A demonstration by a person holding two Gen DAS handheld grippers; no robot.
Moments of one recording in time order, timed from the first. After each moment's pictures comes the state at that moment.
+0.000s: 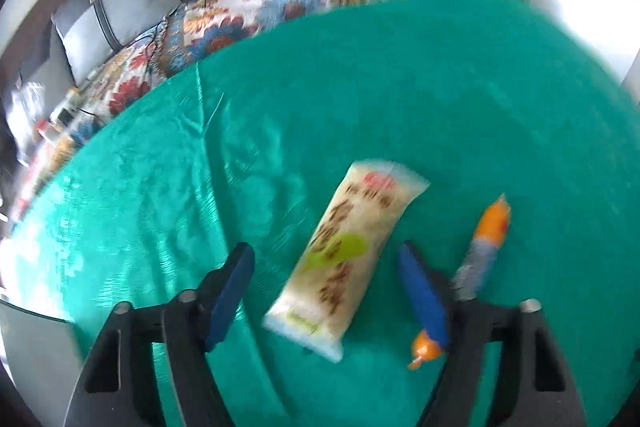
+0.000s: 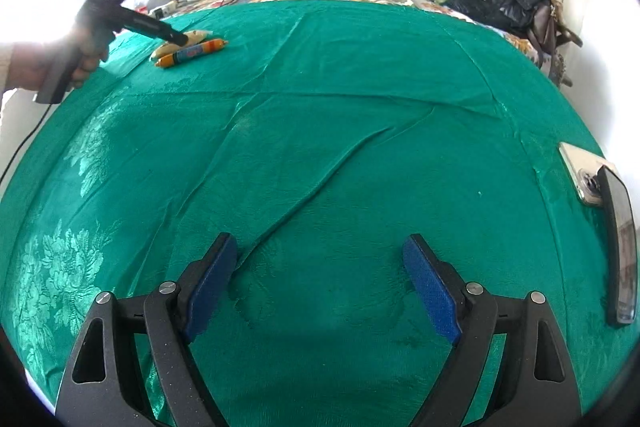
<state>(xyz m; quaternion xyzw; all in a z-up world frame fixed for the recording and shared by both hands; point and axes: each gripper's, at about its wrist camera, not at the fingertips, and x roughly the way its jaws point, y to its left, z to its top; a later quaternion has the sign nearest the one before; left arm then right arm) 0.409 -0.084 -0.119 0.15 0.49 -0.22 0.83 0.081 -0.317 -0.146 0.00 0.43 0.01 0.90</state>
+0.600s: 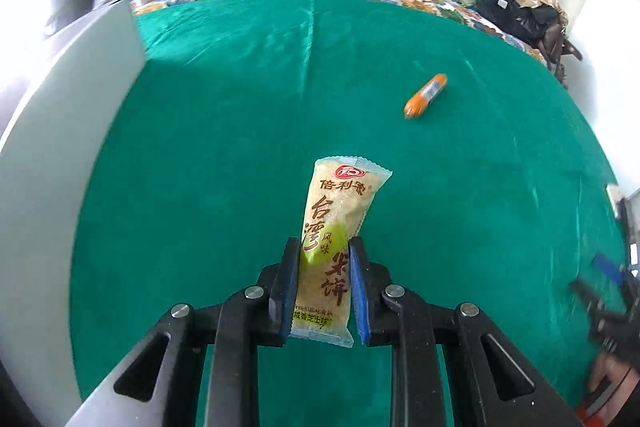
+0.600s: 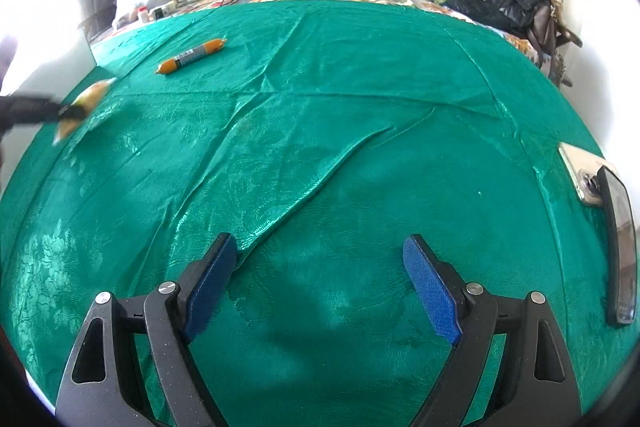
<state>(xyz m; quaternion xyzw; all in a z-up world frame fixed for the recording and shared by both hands) 0.186 -0.009 -0.110 -0.01 0.50 -0.08 0.86 0.081 -0.317 -0.146 0.00 0.43 0.01 0.90</state>
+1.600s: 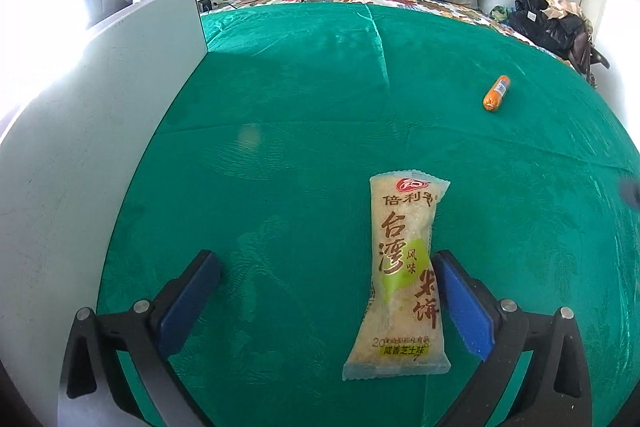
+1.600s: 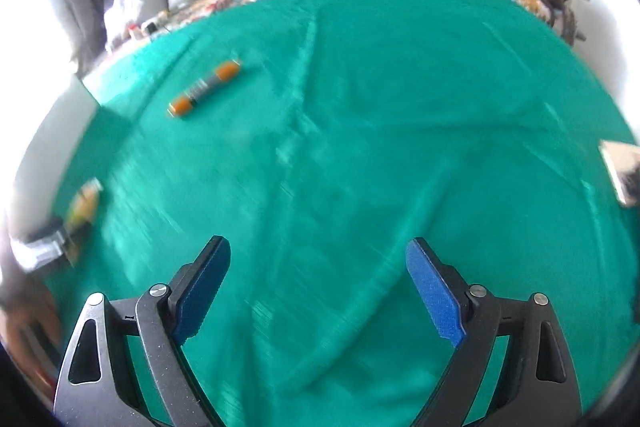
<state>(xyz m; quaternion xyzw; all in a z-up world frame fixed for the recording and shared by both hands) 0.187 0.041 -0.147 0.01 0.46 -0.03 0.89 0.165 -0.278 -0.115 0.11 0.48 0.04 0.87</state>
